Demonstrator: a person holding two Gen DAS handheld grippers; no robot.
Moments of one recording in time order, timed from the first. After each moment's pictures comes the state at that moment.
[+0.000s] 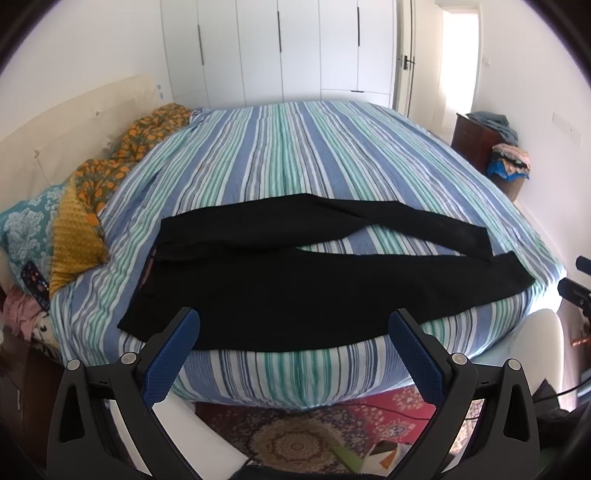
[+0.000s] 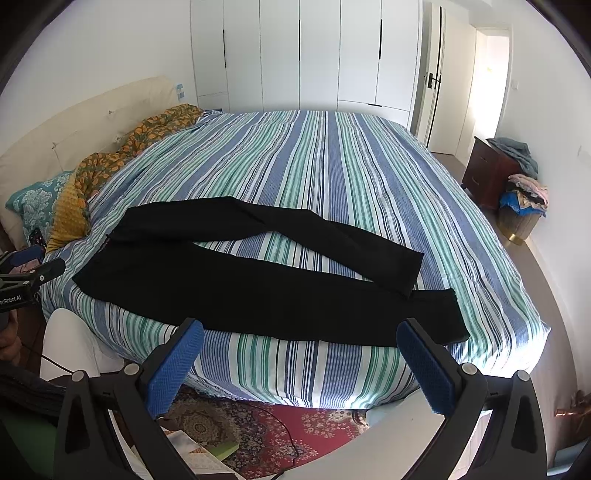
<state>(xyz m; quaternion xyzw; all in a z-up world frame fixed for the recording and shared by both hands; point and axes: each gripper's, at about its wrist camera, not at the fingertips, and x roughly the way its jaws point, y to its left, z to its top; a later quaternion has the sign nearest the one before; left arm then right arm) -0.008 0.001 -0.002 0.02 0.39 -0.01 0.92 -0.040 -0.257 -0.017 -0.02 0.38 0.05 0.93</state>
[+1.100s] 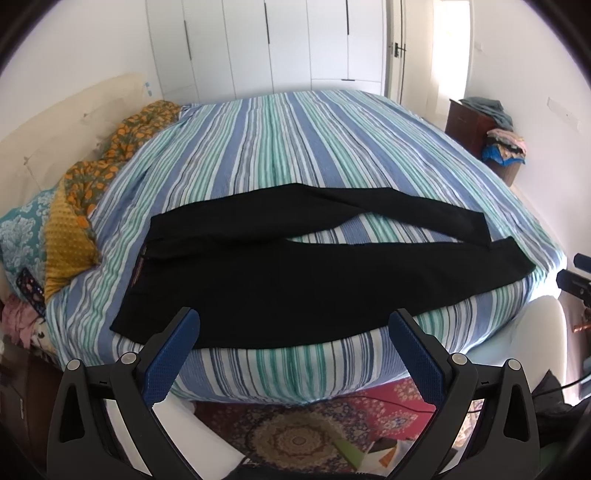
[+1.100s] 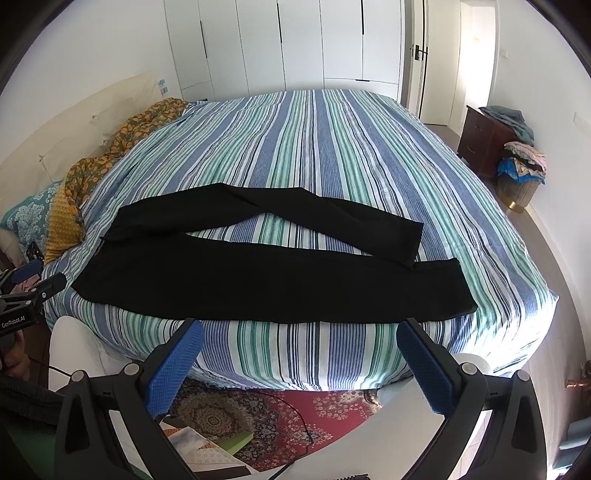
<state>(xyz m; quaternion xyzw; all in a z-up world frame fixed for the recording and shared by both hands) 0.001 -0.017 -0.013 0.04 0.41 -0.02 0.91 -0.031 -0.270 -0.031 0.02 0.41 0.03 0.91</state>
